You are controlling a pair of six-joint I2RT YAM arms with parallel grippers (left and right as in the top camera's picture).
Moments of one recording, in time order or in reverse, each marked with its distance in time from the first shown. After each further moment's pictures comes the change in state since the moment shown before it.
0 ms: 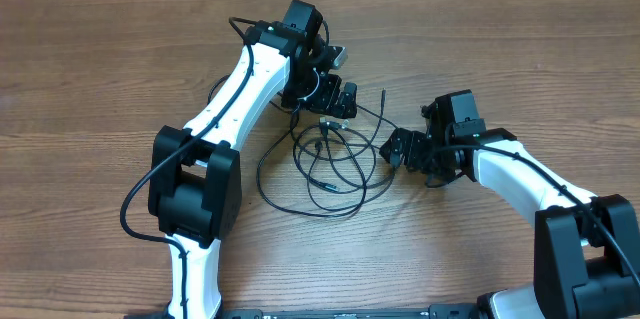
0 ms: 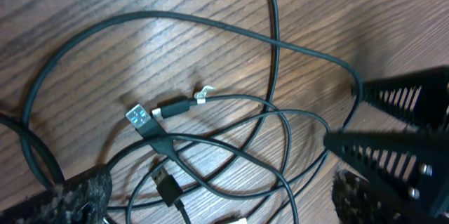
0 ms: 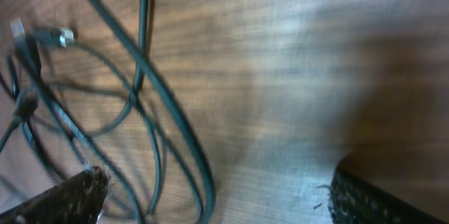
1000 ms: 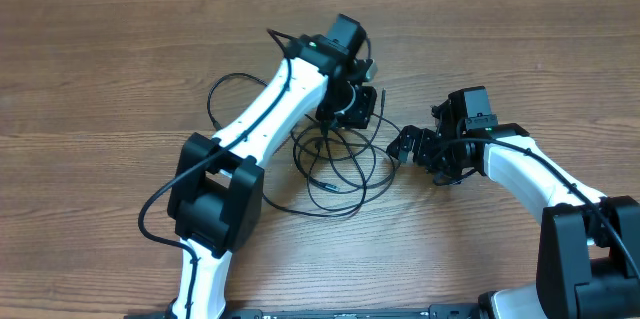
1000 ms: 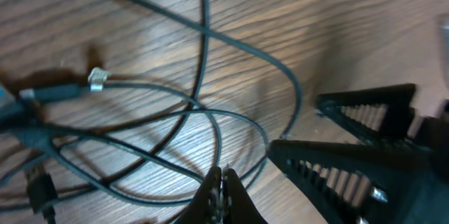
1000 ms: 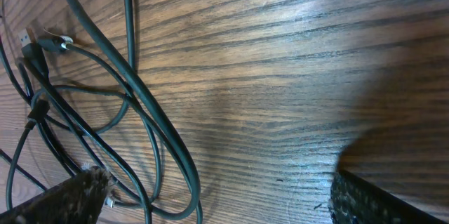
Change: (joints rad) left arm -0.167 0.000 0.000 0.028 -0.044 -0.304; right arm -0.062 0.000 0.026 -0.076 -0.060 0.001
